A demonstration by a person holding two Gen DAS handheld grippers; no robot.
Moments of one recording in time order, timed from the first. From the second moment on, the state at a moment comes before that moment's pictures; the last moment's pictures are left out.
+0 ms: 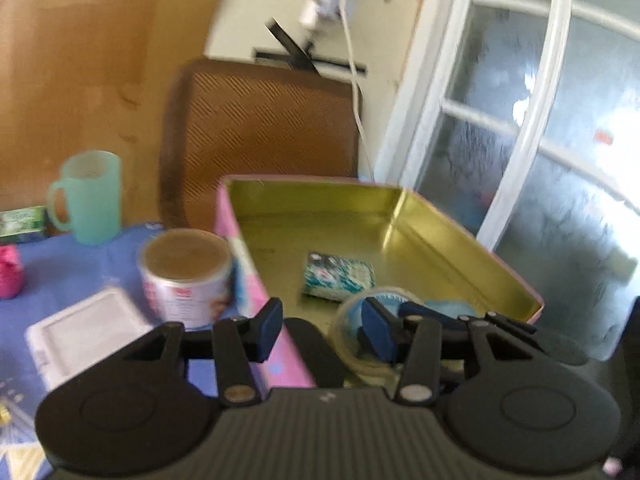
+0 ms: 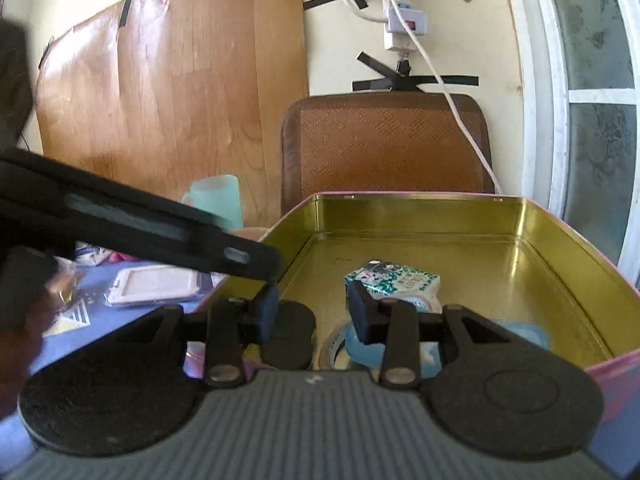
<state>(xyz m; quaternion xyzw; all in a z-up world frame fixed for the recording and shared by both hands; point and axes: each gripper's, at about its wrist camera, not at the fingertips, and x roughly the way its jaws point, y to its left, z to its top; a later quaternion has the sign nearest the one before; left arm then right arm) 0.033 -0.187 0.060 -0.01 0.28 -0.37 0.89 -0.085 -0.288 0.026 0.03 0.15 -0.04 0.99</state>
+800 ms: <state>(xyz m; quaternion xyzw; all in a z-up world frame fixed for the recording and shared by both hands) 0.028 0.034 -0.018 -0.17 0.29 -0.19 0.92 0.165 -0.129 0.007 0.00 0.39 0.08 0.92</state>
